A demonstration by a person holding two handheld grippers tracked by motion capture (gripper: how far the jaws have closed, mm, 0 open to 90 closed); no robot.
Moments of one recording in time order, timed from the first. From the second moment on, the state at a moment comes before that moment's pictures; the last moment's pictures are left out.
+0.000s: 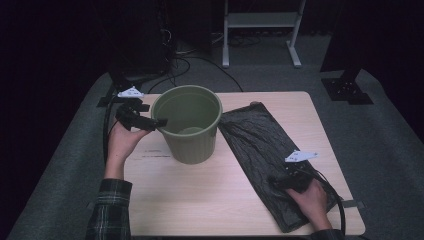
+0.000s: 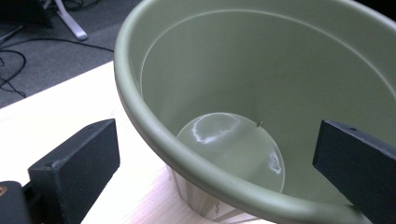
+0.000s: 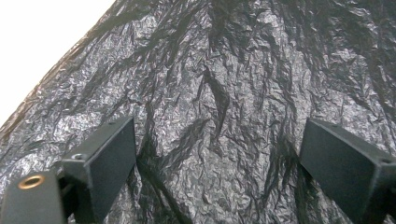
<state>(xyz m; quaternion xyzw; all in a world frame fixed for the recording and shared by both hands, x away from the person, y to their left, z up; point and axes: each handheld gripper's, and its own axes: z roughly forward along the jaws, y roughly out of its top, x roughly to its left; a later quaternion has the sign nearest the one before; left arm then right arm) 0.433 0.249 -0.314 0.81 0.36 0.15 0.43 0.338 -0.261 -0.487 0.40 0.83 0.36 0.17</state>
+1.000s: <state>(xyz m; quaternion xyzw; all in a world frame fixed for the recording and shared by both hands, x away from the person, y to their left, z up) 0.416 0.224 -0.322 0.83 0.34 0.12 0.42 0.338 -0.261 -0.487 0.40 0.83 0.36 0.17</state>
